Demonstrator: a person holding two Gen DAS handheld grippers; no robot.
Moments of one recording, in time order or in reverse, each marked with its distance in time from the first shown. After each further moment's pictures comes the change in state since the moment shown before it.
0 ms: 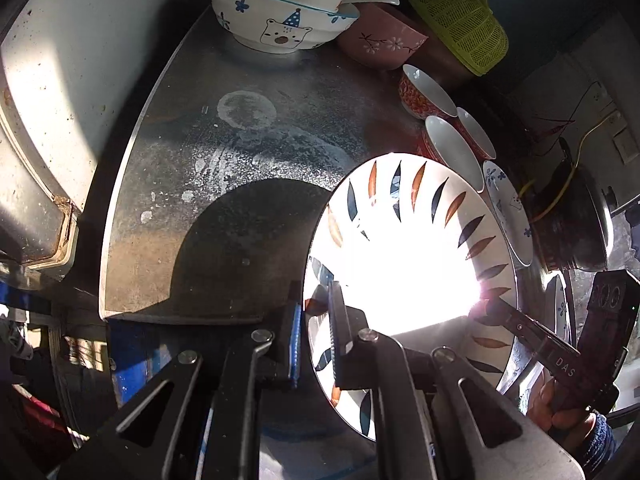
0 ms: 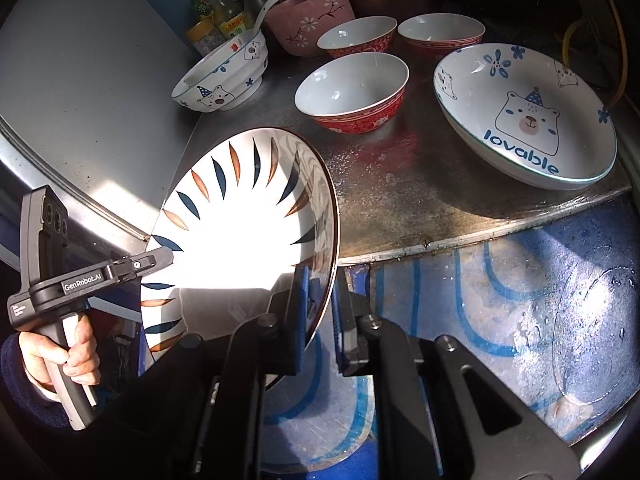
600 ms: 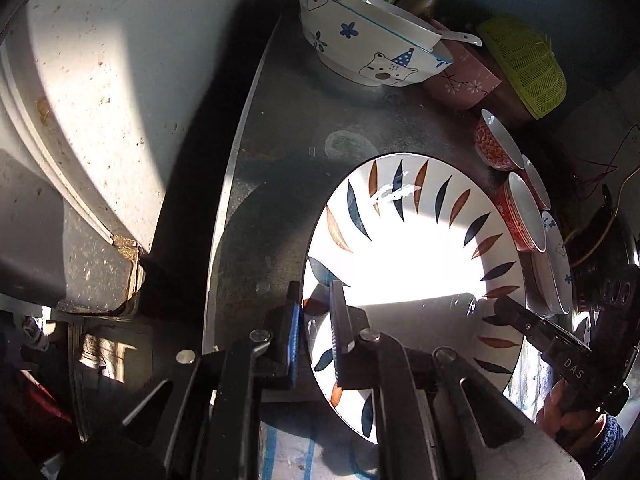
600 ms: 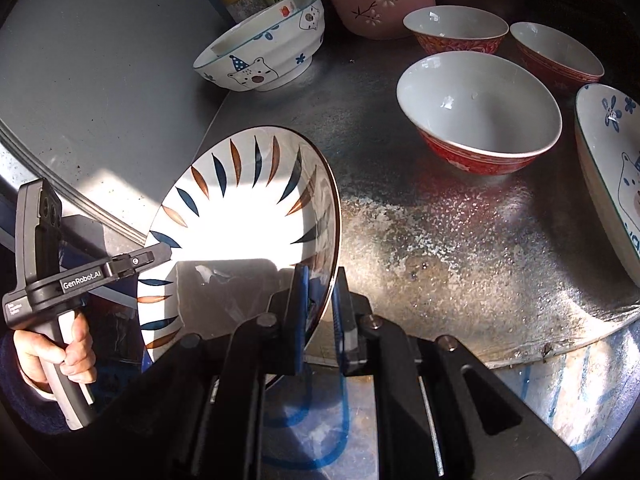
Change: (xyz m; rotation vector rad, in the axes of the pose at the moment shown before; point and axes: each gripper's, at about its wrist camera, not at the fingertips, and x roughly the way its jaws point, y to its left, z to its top) left arm 0.001 0.075 0.033 -0.077 -0.043 0.103; right arm 0.076 0.048 0.044 -0.105 0.065 0.044
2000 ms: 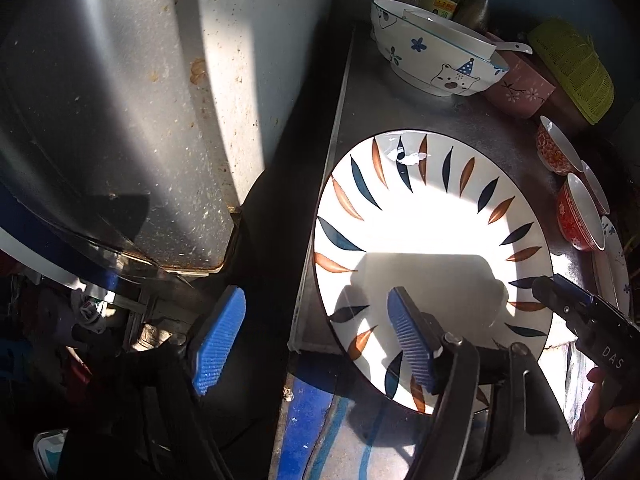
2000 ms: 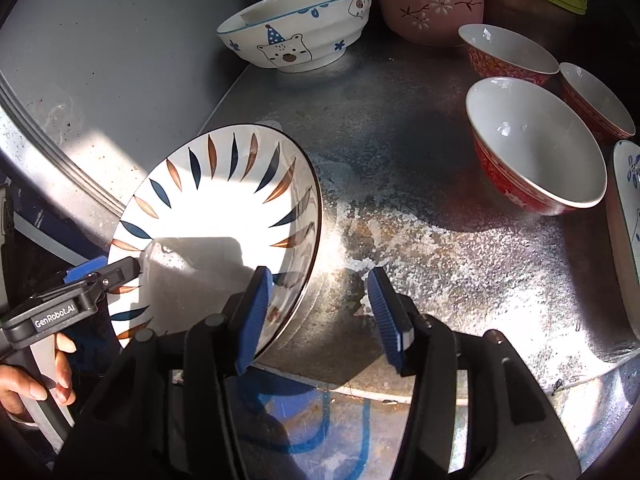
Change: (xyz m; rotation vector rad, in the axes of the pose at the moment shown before) left arm -0.029 0.018 -0.035 -0.044 -0.091 0.283; right arm 0.013 0.033 0.000 -0.136 0.009 -0.089
